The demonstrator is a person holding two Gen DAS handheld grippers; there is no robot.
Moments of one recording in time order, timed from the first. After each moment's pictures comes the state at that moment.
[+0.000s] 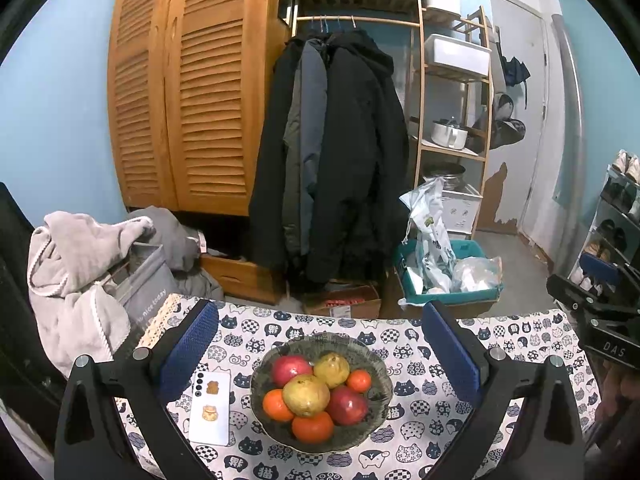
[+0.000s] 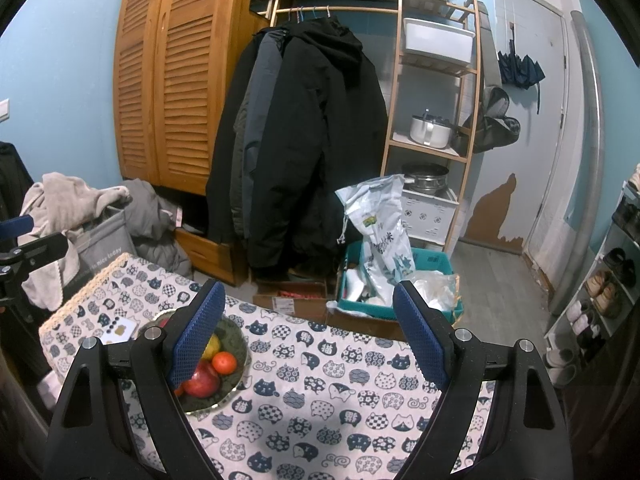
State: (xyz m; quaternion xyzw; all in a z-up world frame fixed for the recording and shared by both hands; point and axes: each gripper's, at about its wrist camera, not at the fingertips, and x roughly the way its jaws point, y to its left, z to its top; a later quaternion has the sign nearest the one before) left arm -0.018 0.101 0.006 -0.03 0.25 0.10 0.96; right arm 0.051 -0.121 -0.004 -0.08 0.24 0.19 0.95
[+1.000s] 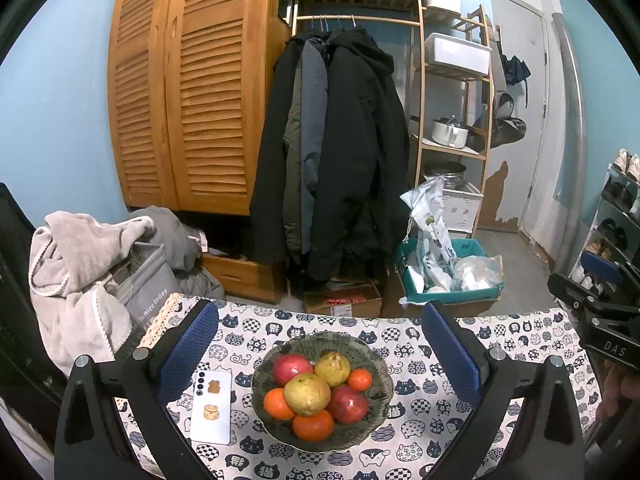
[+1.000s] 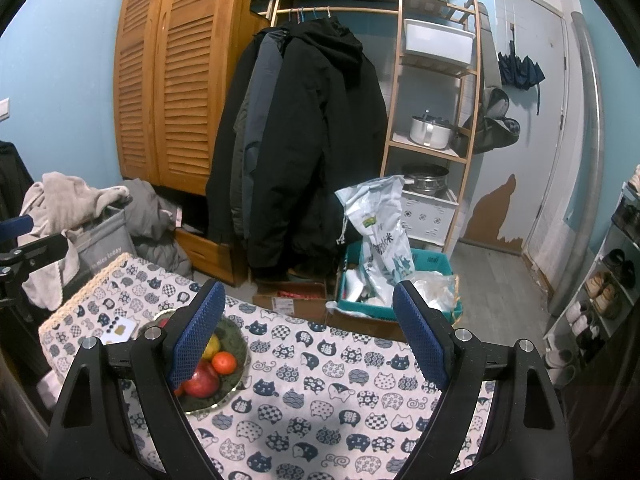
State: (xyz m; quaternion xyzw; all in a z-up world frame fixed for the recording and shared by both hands) left arm -0.018 0.105 0.003 -0.03 0.25 0.10 0.96; right arm 0.051 -0.121 -0.004 -0.08 0.24 0.19 0.95
